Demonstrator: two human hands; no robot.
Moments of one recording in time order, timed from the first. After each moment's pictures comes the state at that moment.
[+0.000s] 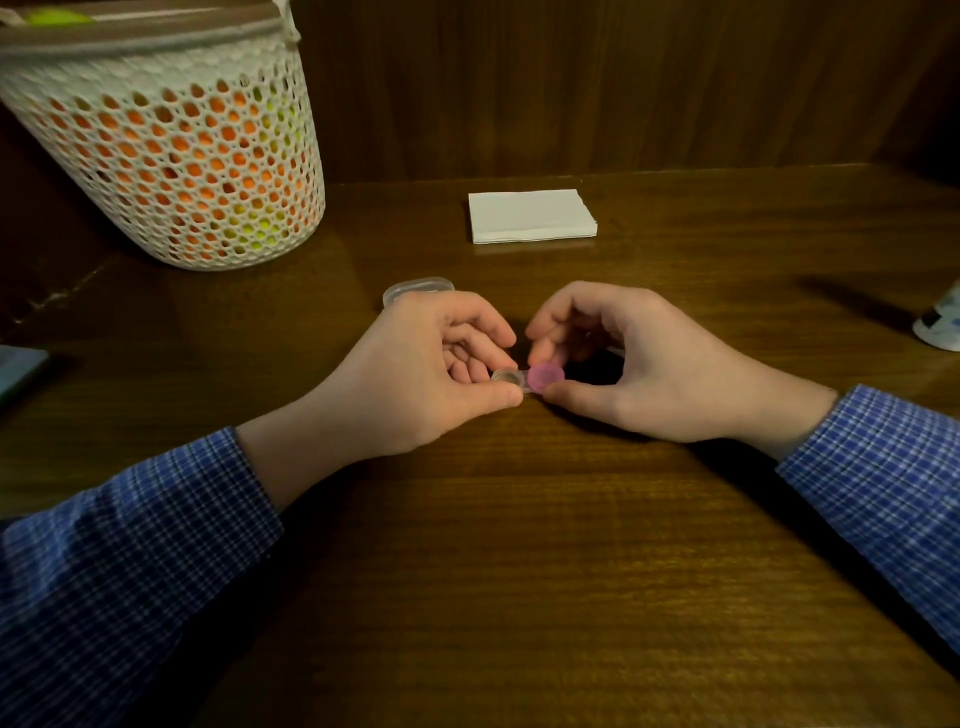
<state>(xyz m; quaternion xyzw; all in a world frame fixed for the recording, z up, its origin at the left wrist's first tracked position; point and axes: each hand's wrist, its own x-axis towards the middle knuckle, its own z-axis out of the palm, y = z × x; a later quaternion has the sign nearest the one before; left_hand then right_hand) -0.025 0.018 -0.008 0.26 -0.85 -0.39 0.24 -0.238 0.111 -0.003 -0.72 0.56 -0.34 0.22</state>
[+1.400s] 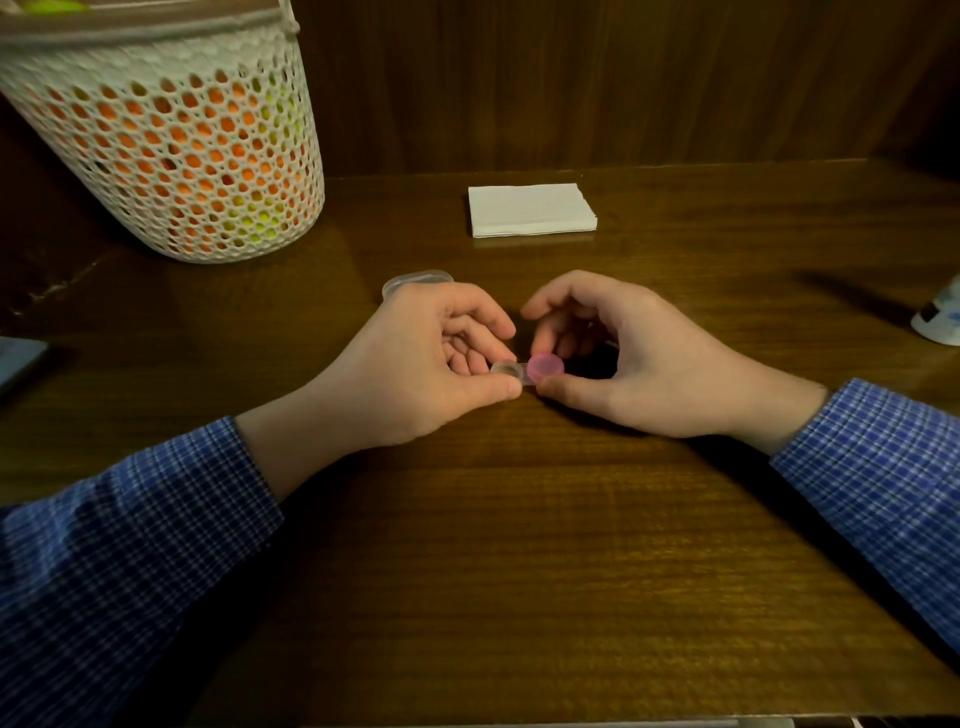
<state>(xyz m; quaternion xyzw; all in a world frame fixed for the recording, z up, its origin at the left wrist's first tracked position) -0.025 0.018 -0.007 0.26 -0.86 -0.39 0.23 -0.236 0.112 -0.005 -0.72 0.57 -0.33 0.21</state>
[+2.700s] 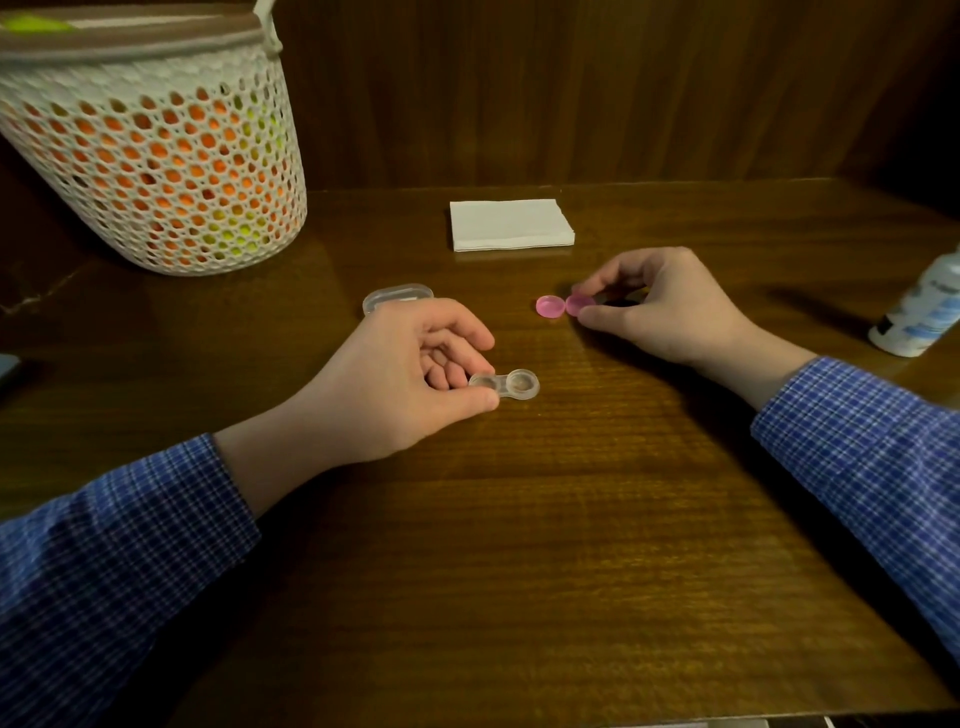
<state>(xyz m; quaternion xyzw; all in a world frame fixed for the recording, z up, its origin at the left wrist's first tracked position) -0.025 0.019 -0.009 0.26 -0.85 -0.38 0.23 -0.297 0.078 -0.009 -0.57 0.71 -0.37 0.17</state>
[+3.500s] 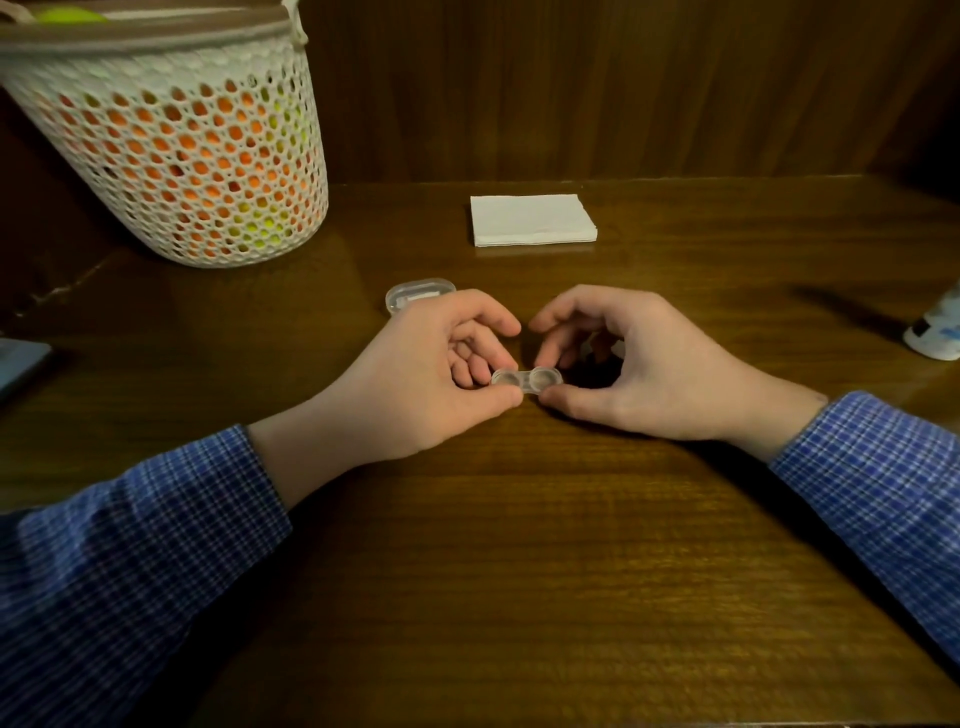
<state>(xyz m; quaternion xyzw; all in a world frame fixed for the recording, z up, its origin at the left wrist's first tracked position) -0.026 0.019 -0.013 0.27 -0.86 -0.37 0.24 -0.240 0.110 -0.003 -0.73 0.57 -0.32 0.19</state>
